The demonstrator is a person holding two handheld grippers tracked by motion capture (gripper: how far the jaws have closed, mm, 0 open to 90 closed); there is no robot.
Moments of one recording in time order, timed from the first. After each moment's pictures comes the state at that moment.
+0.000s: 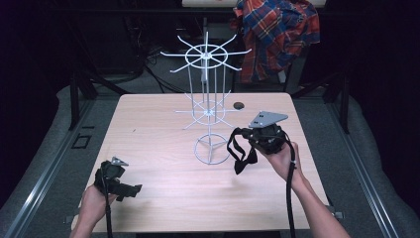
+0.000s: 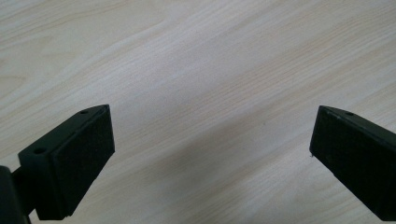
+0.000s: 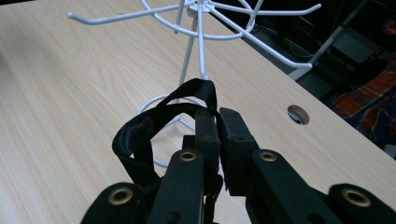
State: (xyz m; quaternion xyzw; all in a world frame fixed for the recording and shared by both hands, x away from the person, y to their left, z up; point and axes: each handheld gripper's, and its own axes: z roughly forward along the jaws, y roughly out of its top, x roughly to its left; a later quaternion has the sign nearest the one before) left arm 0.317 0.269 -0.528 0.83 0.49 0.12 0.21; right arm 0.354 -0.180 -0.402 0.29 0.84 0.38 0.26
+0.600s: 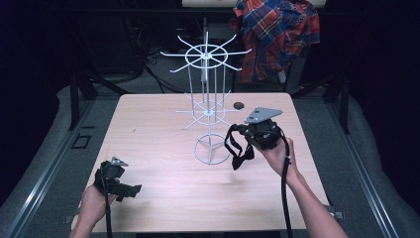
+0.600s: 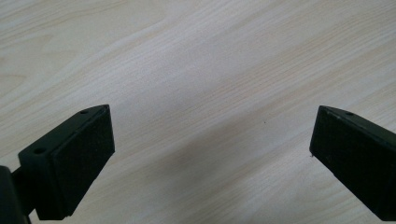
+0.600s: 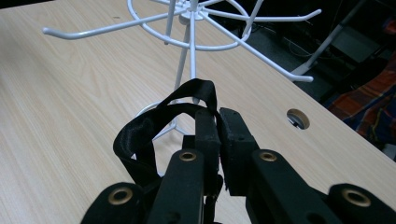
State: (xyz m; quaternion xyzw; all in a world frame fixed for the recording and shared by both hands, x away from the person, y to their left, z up) left arm 0.316 0.270 -0.528 0.84 0.49 0.12 0.21; right arm 0.368 -0.172 -0.404 0.30 0.84 0.37 0.26
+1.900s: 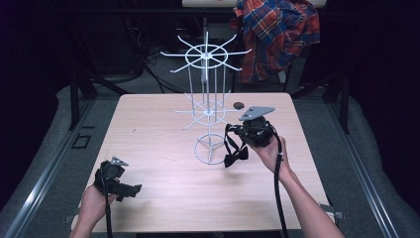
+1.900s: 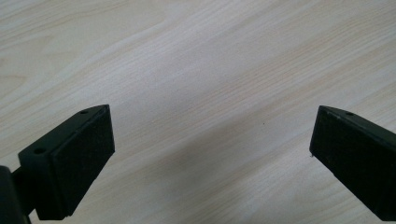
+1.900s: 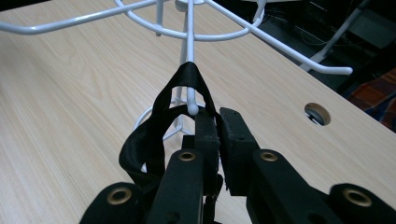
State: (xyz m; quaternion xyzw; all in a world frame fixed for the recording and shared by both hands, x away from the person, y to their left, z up) left arm 0.316 0.269 -0.527 0.83 0.50 0.12 0.21; right arm 0.389 -0.163 -0.421 0.31 0.84 0.38 0.23
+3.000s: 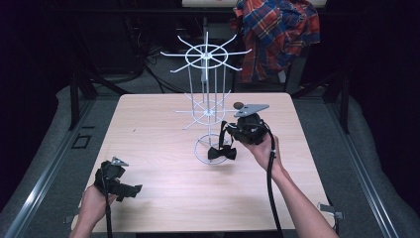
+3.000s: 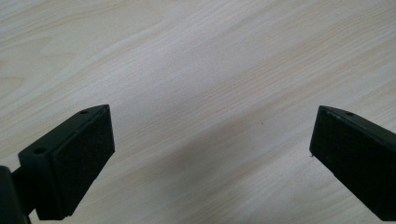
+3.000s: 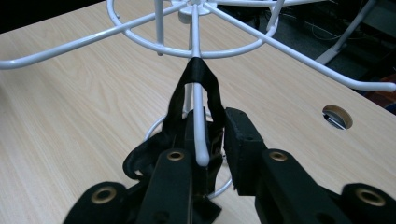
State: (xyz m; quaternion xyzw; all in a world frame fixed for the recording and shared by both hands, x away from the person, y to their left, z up) left arm 0.316 0.268 -0.527 0.83 0.49 0.12 0.21; right arm 0.400 -0.151 -0.426 0.33 0.83 0.39 0.20
